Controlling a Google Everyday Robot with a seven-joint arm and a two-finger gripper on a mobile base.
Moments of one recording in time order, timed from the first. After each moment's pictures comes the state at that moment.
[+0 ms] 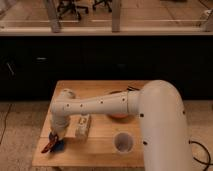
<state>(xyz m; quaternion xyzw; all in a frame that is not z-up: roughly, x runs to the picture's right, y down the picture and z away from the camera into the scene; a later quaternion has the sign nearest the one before) -0.264 0.227 0.764 -0.27 -0.33 -0.37 0.83</state>
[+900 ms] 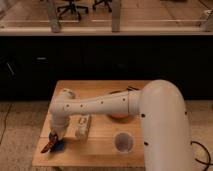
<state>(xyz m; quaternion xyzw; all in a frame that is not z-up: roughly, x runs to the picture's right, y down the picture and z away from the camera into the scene) -0.265 0.225 0.761 -0.26 -0.33 -0.38 0.83</state>
